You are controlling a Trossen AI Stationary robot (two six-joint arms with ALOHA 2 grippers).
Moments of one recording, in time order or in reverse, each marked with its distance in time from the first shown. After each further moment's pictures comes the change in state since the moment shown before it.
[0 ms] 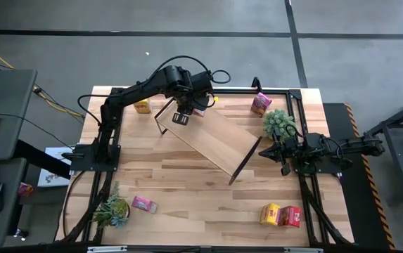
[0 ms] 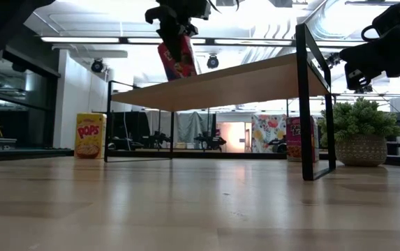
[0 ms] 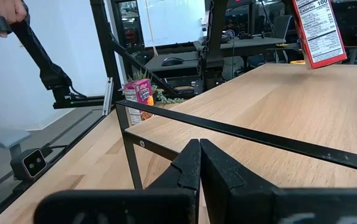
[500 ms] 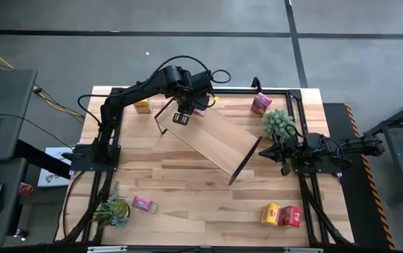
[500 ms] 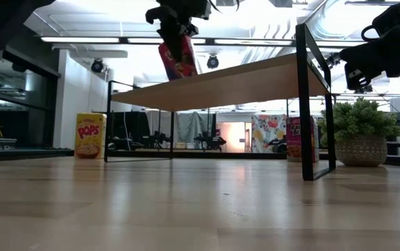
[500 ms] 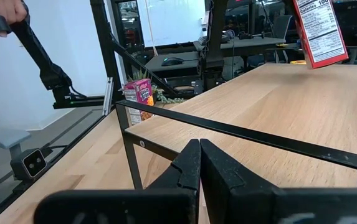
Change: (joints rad) left arm 0.000 0.000 0.000 0.009 0.000 0.003; right arm 0.000 0.000 0.000 0.000 0.000 0.000
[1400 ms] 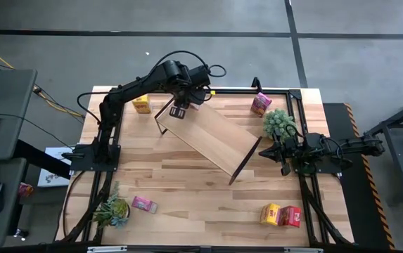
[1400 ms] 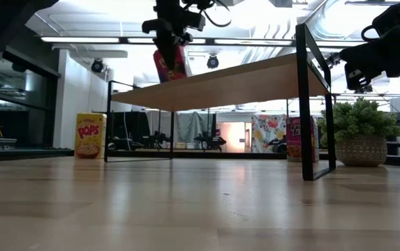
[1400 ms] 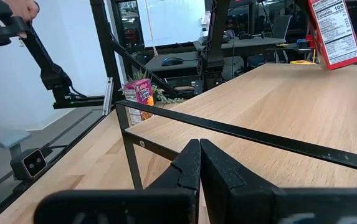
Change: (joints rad) left arm 0.066 -0.002 -0.032 -0.011 -0.044 0.049; right arm 0.000 0.000 0.000 0.000 0.000 0.000
